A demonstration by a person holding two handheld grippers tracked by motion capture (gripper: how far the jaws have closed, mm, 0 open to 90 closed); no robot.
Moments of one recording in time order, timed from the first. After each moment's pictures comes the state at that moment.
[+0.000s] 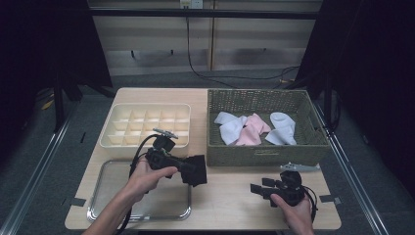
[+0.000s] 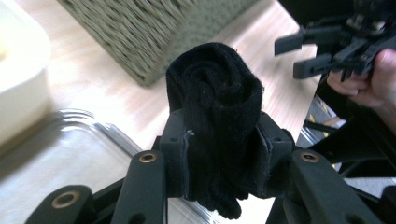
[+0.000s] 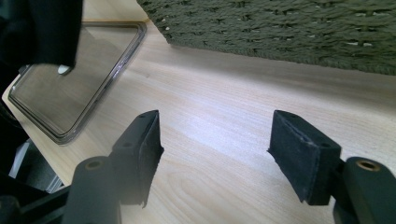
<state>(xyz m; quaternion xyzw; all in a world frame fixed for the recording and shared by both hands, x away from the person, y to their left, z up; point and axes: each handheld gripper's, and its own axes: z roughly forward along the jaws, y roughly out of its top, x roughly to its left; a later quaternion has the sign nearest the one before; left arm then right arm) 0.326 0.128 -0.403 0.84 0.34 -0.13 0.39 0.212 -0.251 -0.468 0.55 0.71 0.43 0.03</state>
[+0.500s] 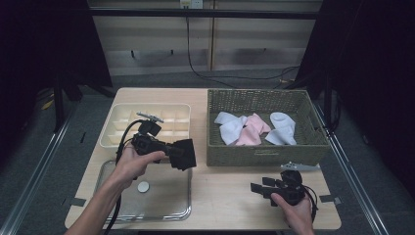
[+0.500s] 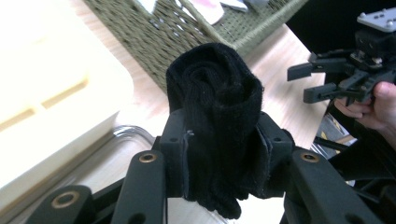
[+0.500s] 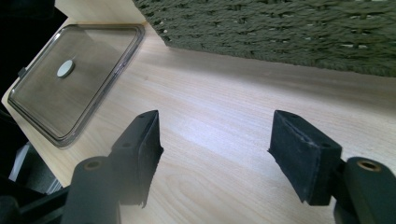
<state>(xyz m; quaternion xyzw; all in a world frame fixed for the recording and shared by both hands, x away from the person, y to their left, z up) 0.351 0.155 -0.375 0.83 0.37 -0.10 0.40 0.214 -0.252 -0.467 0.55 0.71 0.44 0.03</state>
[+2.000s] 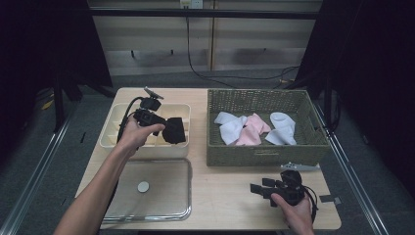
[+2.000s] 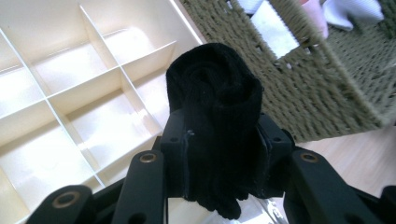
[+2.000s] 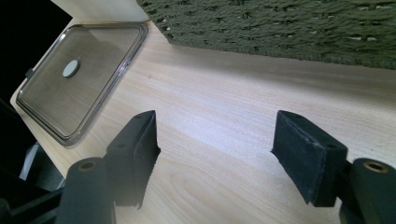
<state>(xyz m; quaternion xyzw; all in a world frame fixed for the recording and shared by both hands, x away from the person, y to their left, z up) 0.439 0.156 -0.386 0.84 0.43 -0.04 0.32 0.214 -0.252 -0.469 0.55 0.71 0.44 0.01</state>
